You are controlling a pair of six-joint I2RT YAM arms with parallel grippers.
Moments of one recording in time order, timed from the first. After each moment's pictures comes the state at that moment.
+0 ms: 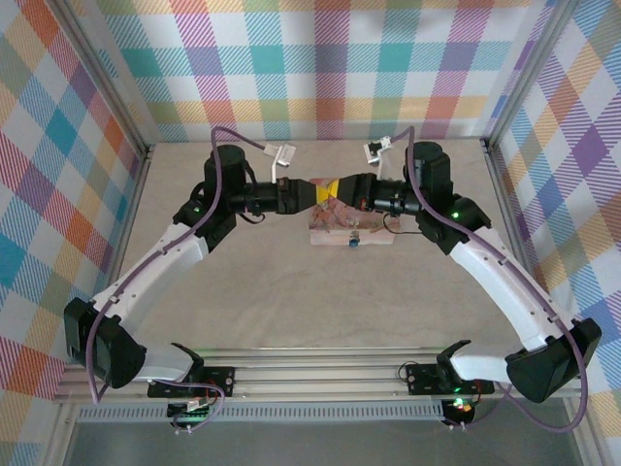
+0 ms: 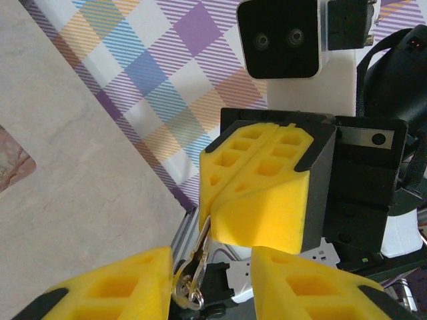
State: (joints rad) left arm -0.52 1.36 1.27 -0.09 0.90 -0.76; right arm 0.53 1.26 1.33 -0.39 -0.61 0.73
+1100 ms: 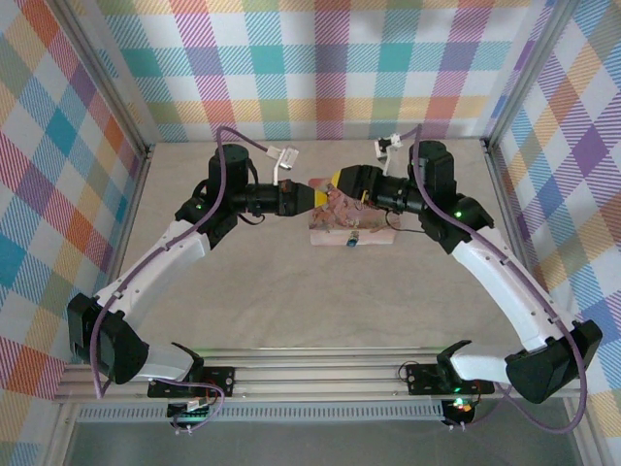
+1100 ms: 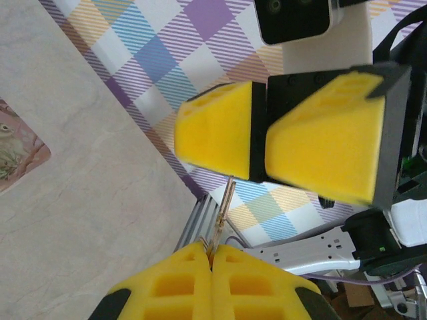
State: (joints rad) left arm -0.50 1.38 1.28 -0.17 0.91 -0.67; right arm 0.51 1.25 1.33 -0.40 -0.51 0.80
